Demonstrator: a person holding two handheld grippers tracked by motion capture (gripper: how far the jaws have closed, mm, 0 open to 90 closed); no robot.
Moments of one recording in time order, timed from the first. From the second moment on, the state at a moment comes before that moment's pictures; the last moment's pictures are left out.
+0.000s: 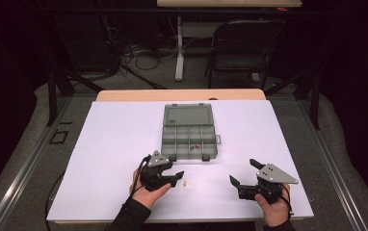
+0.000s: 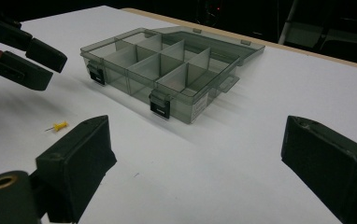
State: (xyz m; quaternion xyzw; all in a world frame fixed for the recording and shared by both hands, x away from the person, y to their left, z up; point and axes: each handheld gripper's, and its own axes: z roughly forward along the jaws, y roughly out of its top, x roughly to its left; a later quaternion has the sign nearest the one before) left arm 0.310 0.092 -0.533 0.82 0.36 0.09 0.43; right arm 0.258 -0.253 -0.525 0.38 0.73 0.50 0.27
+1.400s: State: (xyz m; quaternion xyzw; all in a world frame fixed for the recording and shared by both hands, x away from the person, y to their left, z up) left arm 0.294 0.066 -0.561 0.85 0.35 0.07 0.39; right arm 0.258 -0.254 -0.525 0.38 0.73 0.50 0.27
